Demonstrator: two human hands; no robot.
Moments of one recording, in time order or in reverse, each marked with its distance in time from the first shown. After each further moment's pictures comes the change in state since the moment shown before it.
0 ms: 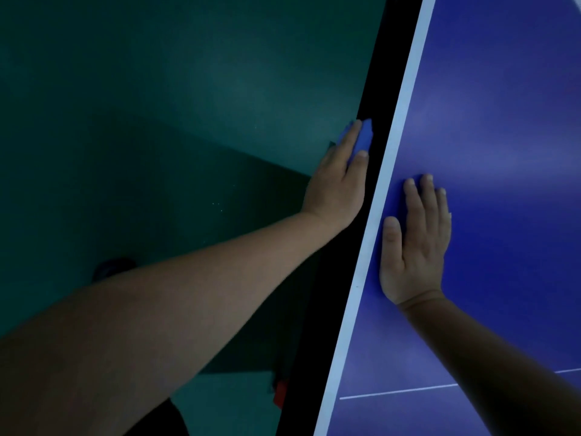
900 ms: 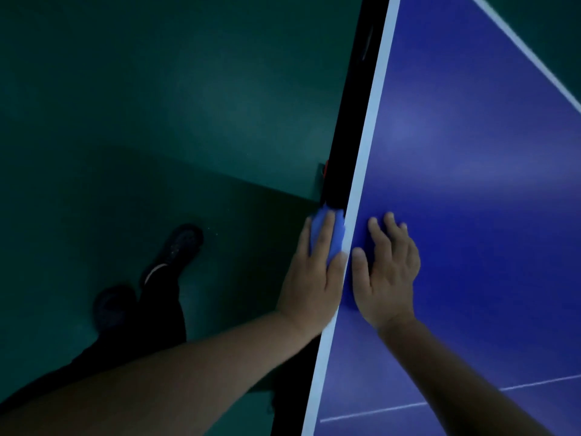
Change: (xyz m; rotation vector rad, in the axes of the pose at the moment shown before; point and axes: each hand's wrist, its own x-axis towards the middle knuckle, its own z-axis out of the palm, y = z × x) left_hand -0.080 -0.004 0.006 0.253 -0.088 0.101; right_hand 0.011 -0.004 -0.013 -0.035 -0.047 0.045
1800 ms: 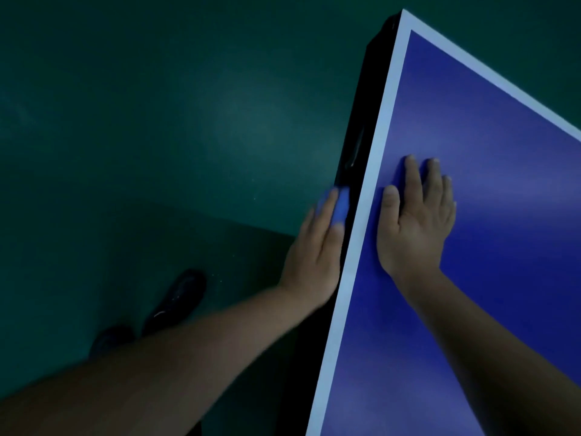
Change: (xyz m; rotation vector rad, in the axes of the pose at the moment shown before) left_hand 0.215 0.045 -0.033 -0.071 0.071 -0.010; right_hand 0.264 -0.010 -0.017 0.041 0.035 0.127
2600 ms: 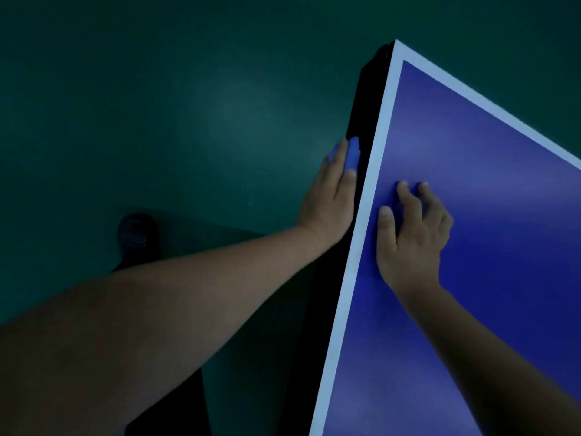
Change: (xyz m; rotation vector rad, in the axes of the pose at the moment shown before) left_hand 0.105 0.047 -0.018 -0.016 -0.040 -0.073; right_hand 0.011 -0.001 -0.008 0.008 0.014 -0.039
